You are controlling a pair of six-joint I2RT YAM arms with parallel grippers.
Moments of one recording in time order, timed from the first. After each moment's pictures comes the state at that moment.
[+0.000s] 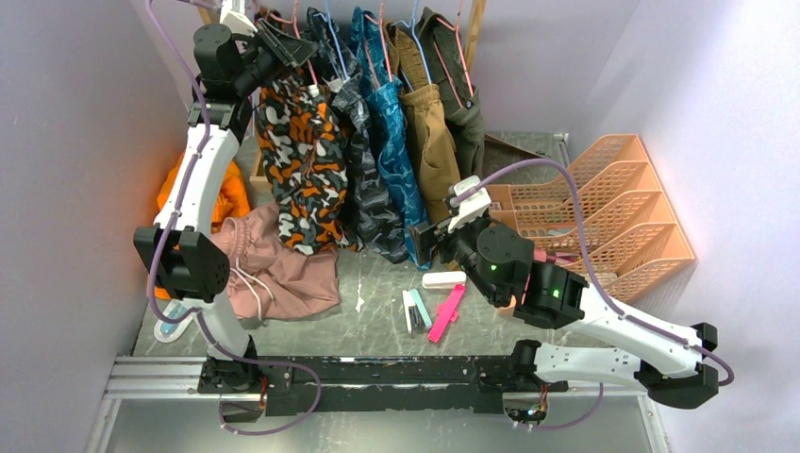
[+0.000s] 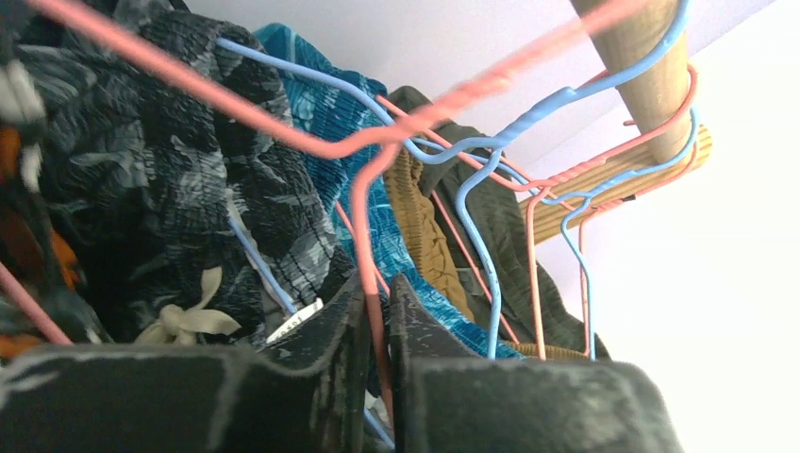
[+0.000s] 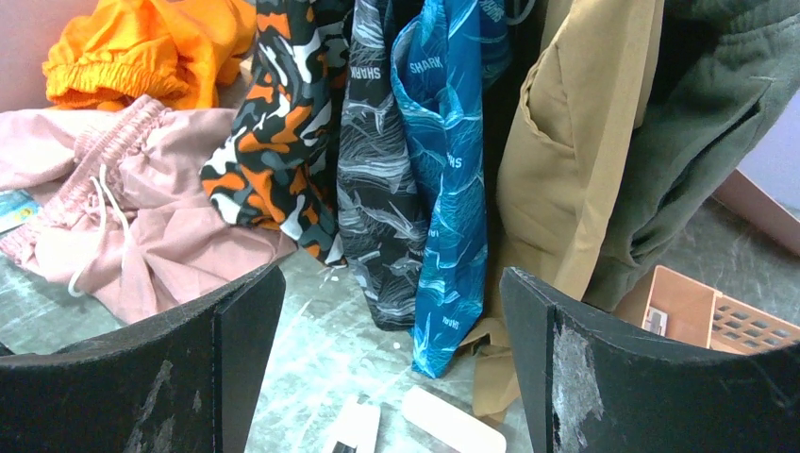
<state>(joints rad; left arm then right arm) -0.12 1.81 1.96 -0.05 0.43 -0.80 1.19 0.89 1.07 -0.34 0.67 0.04</state>
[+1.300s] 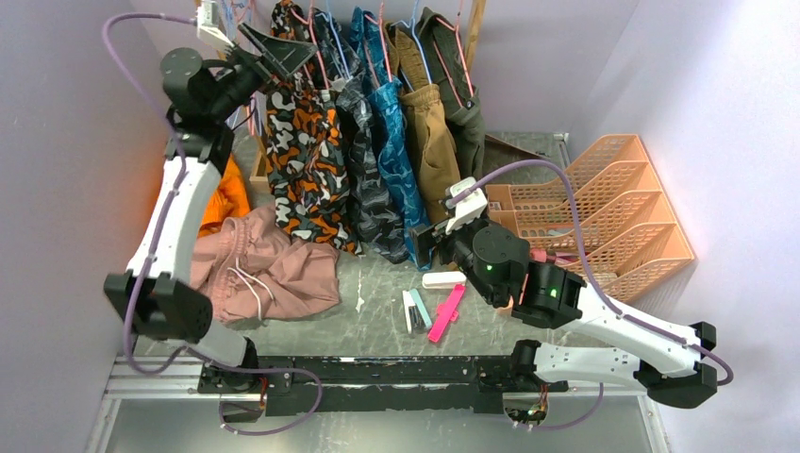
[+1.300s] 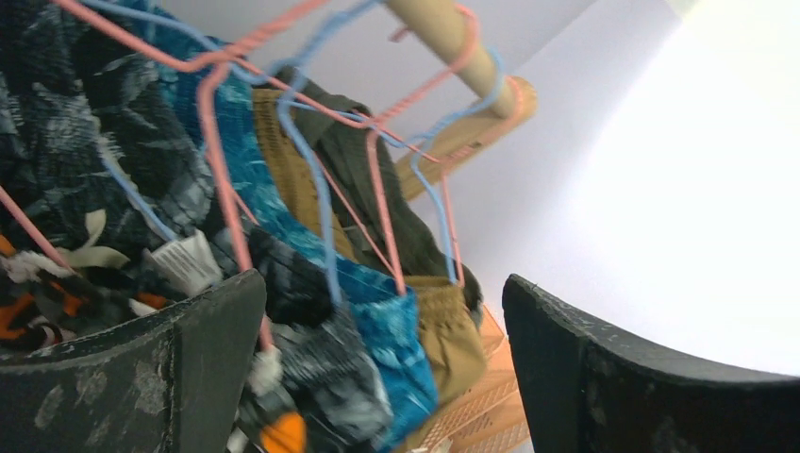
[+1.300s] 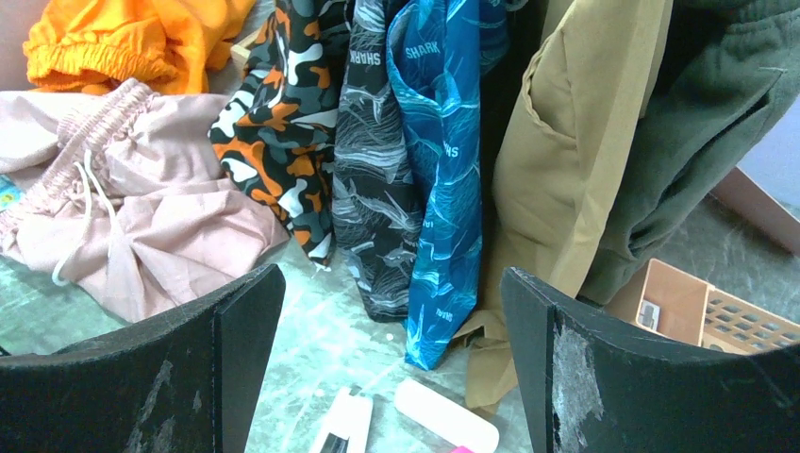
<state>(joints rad) -0.10 1.59 1.68 0.15 0.57 -0.98 1.19 0.89 1.06 -0.35 0.67 0.04</state>
